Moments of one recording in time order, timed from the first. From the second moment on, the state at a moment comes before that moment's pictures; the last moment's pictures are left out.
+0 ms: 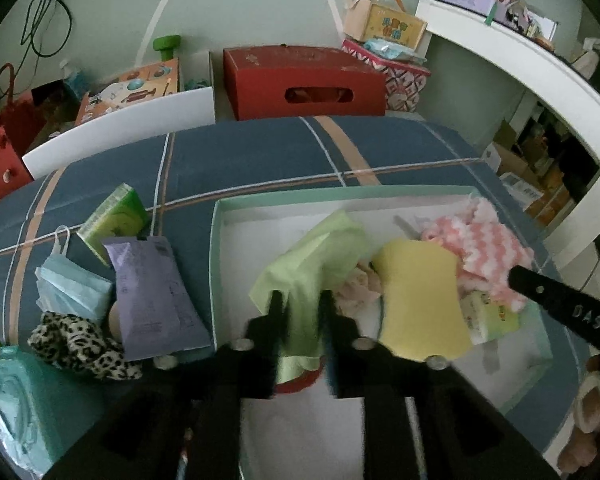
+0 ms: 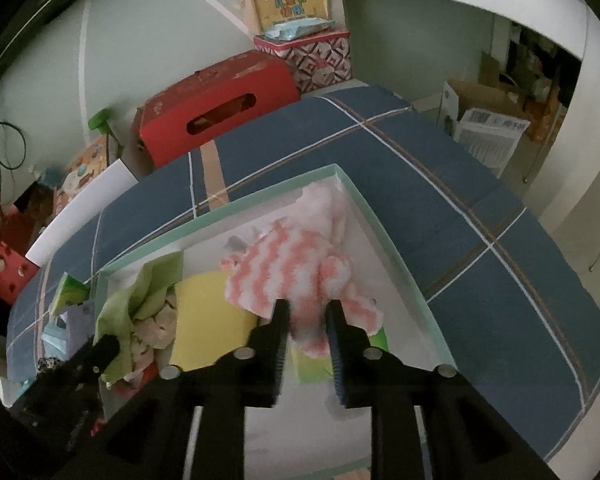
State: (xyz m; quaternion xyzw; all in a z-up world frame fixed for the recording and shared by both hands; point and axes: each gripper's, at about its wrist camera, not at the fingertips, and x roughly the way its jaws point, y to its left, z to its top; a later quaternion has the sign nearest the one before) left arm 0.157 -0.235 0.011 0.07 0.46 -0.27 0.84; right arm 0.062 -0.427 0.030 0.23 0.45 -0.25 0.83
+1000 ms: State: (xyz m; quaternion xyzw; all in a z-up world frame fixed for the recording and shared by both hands) left arm 0.155 -0.139 0.045 0.01 0.48 -0.14 0.87; right arm 0.071 -0.363 0.057 0.15 0.46 -0.20 0.85
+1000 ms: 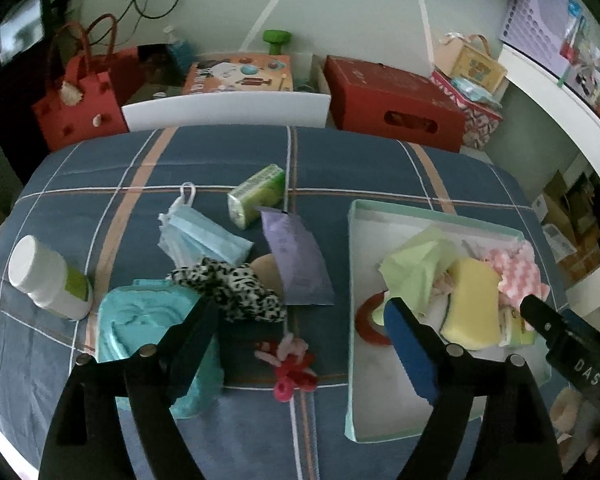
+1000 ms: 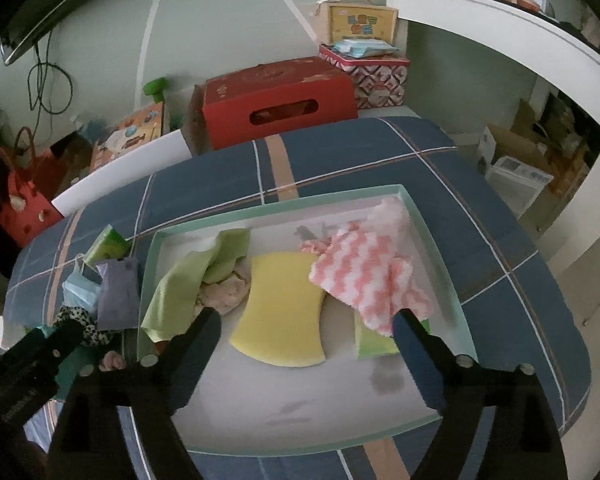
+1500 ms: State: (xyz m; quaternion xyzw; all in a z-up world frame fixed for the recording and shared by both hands) left arm 0.161 -0.099 0.057 -0.04 0.47 -0.13 0.87; right arm 0.081 -0.345 0.054 0.16 0.46 -0.17 0.86
